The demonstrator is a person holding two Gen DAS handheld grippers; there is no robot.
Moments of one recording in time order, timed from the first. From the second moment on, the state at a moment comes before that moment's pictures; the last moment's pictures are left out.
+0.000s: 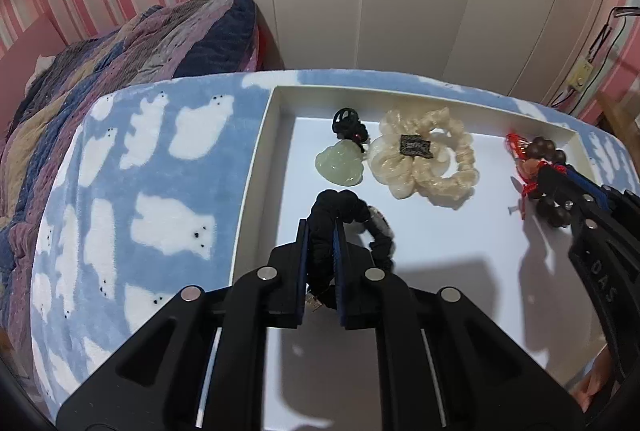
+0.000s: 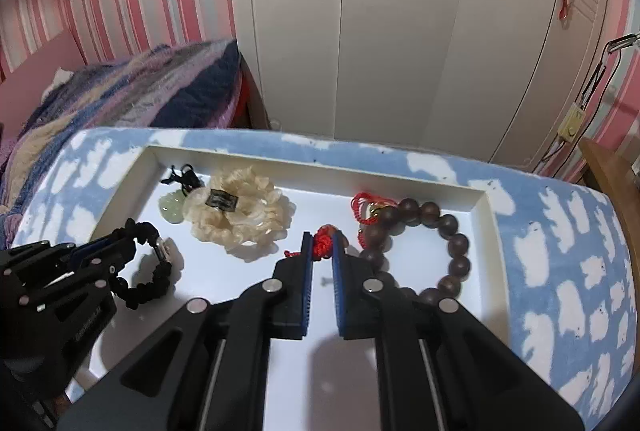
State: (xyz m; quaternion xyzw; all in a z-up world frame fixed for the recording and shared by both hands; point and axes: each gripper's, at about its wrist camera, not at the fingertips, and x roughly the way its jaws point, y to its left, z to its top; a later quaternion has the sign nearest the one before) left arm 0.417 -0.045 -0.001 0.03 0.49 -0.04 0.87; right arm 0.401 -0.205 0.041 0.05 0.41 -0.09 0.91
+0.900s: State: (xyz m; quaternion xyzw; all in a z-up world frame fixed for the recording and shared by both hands) left arm 0.337 -0.034 0.084 0.03 0.41 -0.07 0.91; right arm 0.340 -0.221 0.092 0.11 0.39 -0.09 0.91
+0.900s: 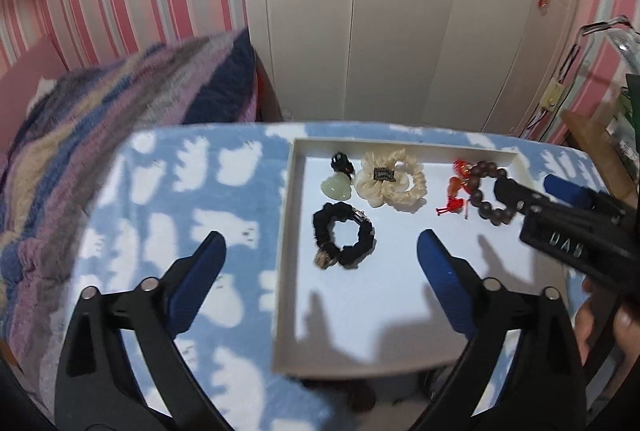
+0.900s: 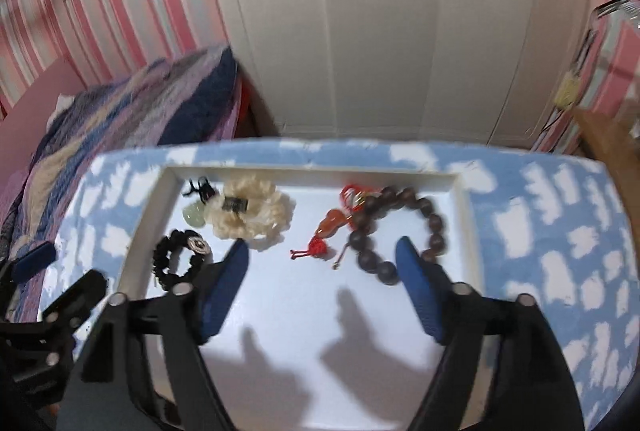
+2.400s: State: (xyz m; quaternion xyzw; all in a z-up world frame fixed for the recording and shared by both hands) left arm 0.188 0.006 0.033 0.01 0.46 0.03 0.89; right arm 0.126 -0.316 0.048 0.07 0.37 -0.12 0.92
